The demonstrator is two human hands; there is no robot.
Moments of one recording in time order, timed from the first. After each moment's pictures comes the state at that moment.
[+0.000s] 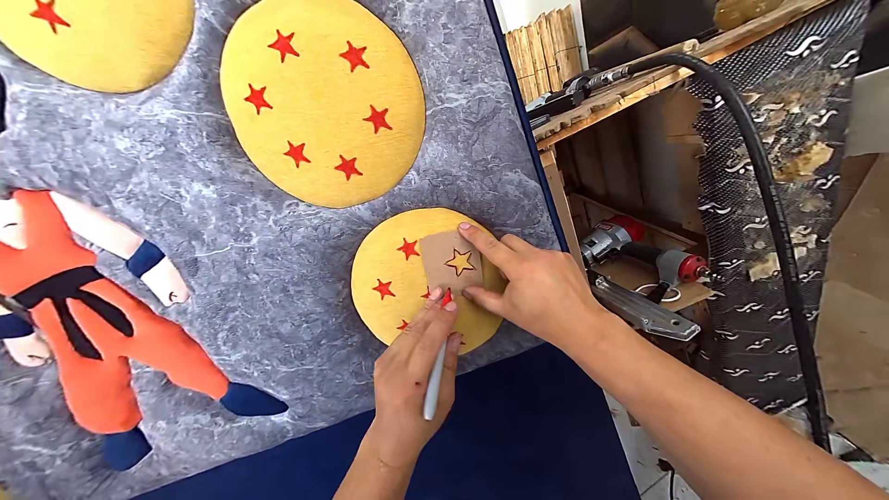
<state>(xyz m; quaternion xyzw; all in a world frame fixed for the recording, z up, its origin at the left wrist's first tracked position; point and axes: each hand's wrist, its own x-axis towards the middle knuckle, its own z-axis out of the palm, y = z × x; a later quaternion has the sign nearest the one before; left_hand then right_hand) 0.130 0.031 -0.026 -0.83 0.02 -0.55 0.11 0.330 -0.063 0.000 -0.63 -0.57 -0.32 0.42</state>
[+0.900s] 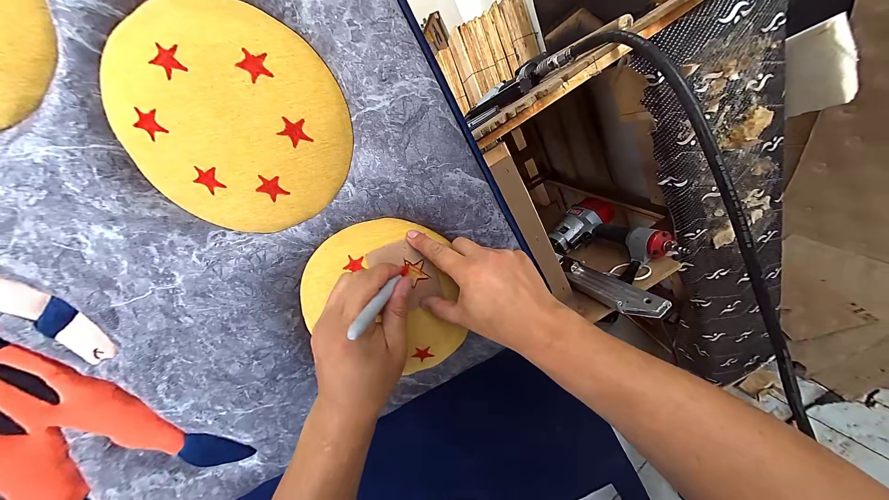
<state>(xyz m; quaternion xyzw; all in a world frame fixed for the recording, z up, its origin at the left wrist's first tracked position) 0.162 0.023 0.040 -0.84 -0.04 -0.52 0.16 0.325 -0.065 0.007 -0.65 -0.58 -0.26 0.41</state>
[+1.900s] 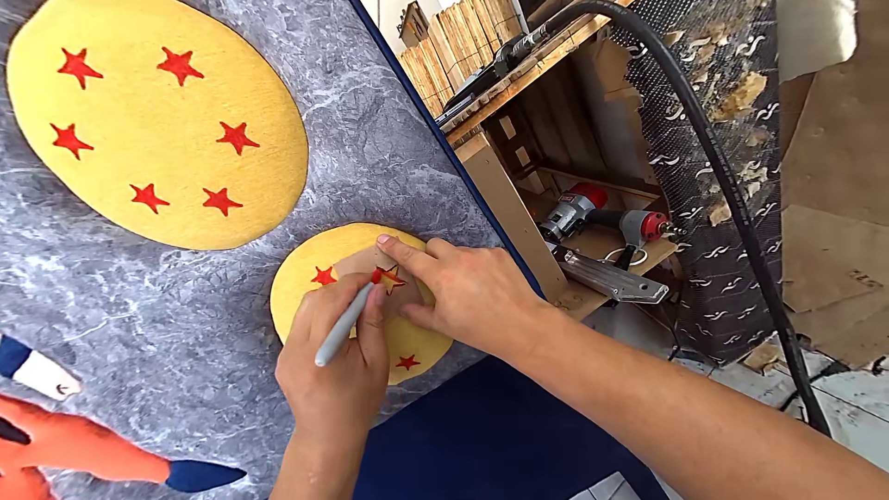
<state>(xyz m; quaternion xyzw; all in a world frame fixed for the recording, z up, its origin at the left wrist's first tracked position) 0.166 0.017 0.033 -0.82 -0.05 -0.53 0.22 0.325 -0.066 0.009 -0.64 -0.60 -0.24 0.42</state>
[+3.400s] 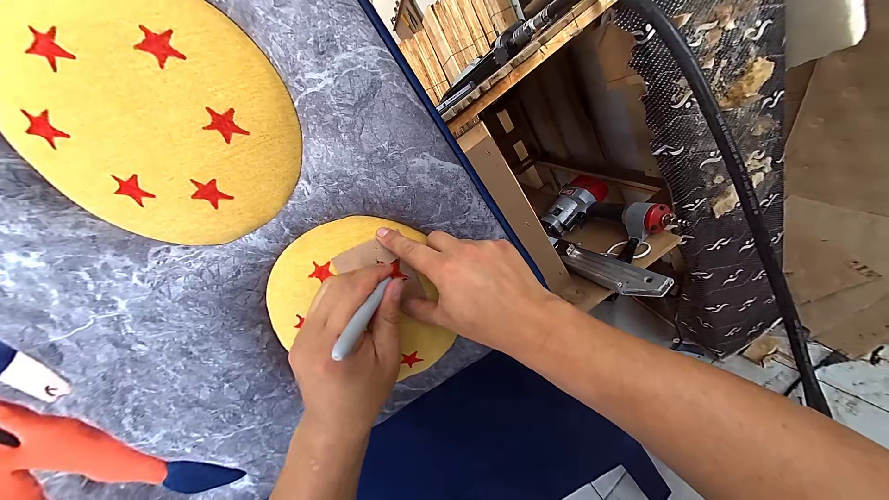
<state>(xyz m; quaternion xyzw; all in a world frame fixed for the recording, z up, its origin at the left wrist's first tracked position) 0.167 0.025 0.037 -0.84 0.00 -0.52 0.14 0.325 -0.069 0.010 -0.64 -0.60 -0.24 0.42</state>
